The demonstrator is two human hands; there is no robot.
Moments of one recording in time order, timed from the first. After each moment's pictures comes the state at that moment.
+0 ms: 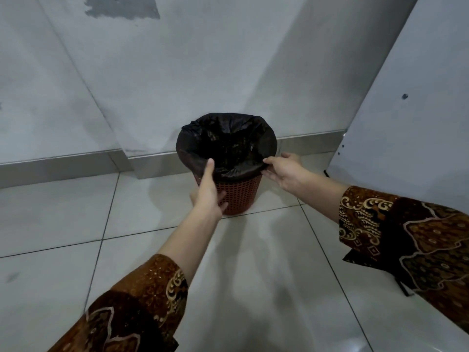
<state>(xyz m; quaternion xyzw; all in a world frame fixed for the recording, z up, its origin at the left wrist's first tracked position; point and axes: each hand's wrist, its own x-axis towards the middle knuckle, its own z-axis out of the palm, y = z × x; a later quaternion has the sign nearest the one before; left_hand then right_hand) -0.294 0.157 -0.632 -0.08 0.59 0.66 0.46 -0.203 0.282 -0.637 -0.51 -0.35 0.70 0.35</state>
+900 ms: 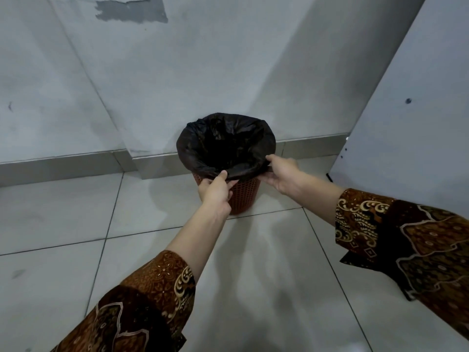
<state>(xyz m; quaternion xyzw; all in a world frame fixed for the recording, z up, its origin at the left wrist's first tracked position) -0.300 0.173 -0.646 -0.04 0.58 0.70 0.41 -0.211 0.267 -0.625 -0.51 -0.36 0.71 0.33</state>
